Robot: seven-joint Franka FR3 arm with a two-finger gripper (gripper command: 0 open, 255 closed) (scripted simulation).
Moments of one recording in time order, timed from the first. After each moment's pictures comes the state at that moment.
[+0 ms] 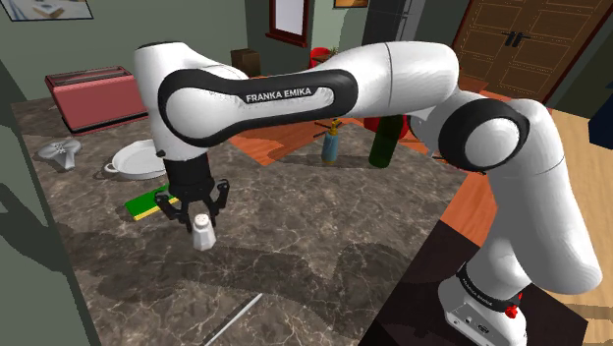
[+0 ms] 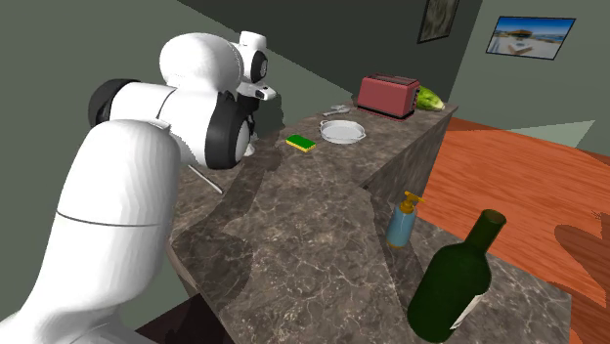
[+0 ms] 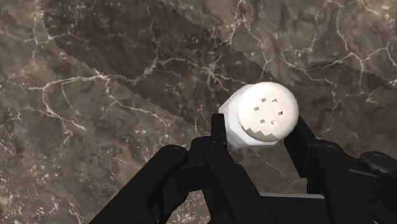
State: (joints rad) arm 0.57 0.68 0.36 -1.11 -0.02 1.68 1.12
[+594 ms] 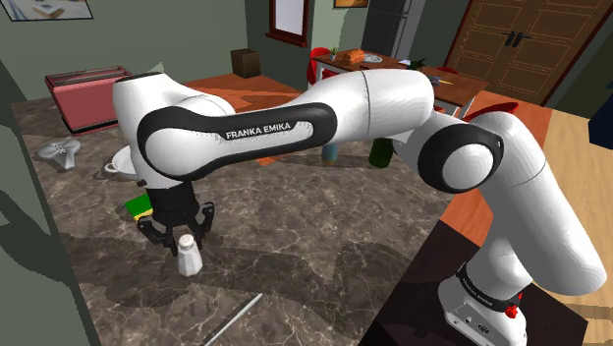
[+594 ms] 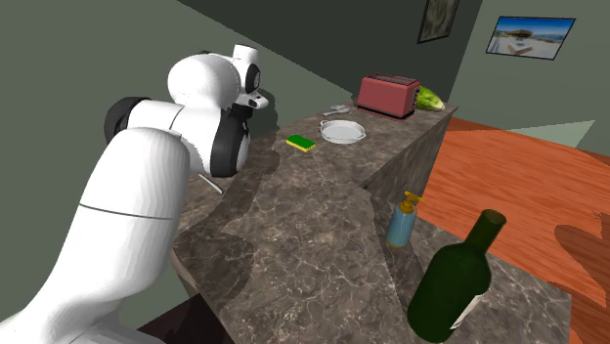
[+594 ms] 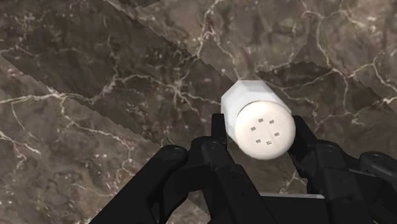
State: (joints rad) arm 0.65 0.81 0.36 -0.99 -0.05 1.70 1.16
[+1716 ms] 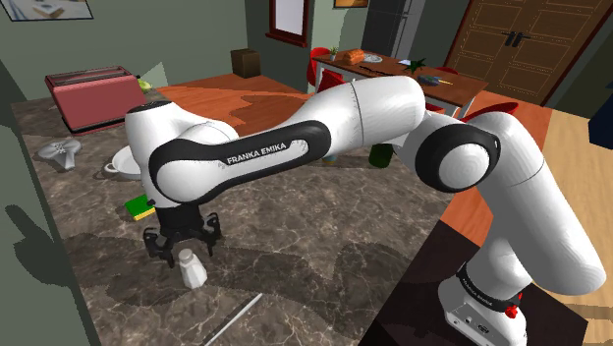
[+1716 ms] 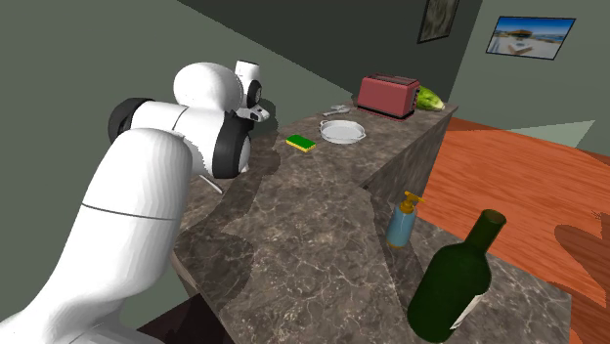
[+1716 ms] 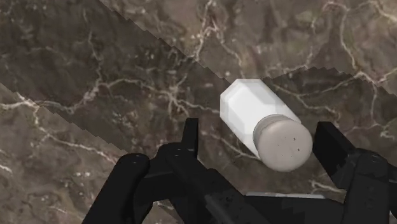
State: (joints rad) arm 0.64 0.82 0.35 -1.09 -0.05 1.81 1.15
